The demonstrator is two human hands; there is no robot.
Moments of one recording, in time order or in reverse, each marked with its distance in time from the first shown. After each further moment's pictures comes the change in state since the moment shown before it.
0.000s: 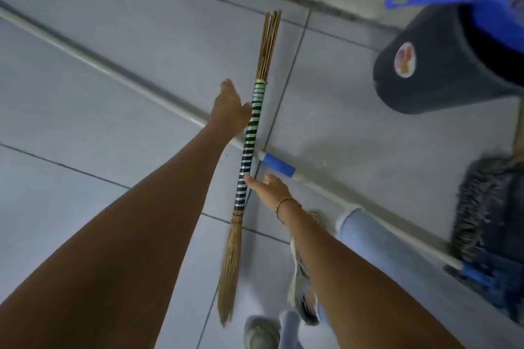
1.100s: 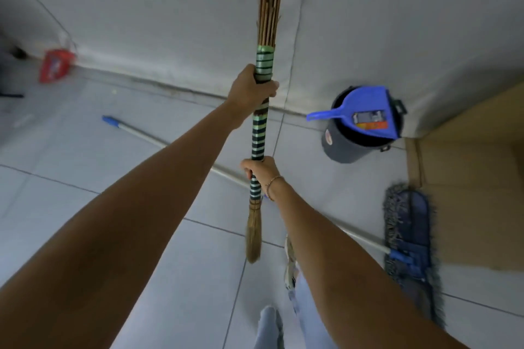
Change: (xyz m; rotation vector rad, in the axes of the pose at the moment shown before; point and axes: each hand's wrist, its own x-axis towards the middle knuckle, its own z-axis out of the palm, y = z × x) left_hand -0.304 0.252 -0.263 -0.480 -0.014 0.346; right_hand -0.362 -0.167 -0.029 0.313 0.123 -0.445
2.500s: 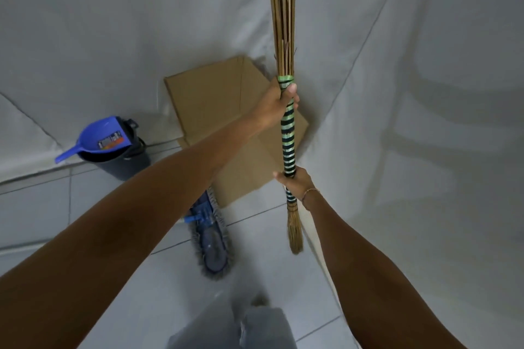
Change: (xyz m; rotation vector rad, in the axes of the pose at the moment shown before) left_hand -0.520 0.275 0.764 0.031 -0.759 0.627; right_hand -0.632 0.275 -0.698 0.052 0.714 -0.102
